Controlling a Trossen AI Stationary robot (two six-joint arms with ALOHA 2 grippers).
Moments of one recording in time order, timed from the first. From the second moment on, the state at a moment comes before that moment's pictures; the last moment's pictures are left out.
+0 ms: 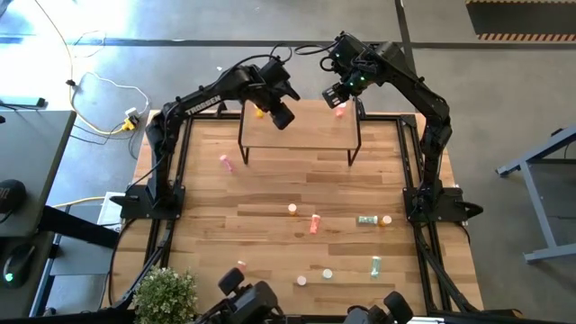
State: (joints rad) left arm 0.67 1.97 2.04 -1.12 -0.06 -0.05; right arm -0.64 1.93 2.35 -1.57 0.14 0.26
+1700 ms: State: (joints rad) left arm 0.63 2.01 2.08 -1.37 0.04 -0.14; right arm -0.63 1.93 2.35 -1.57 0.14 0.27
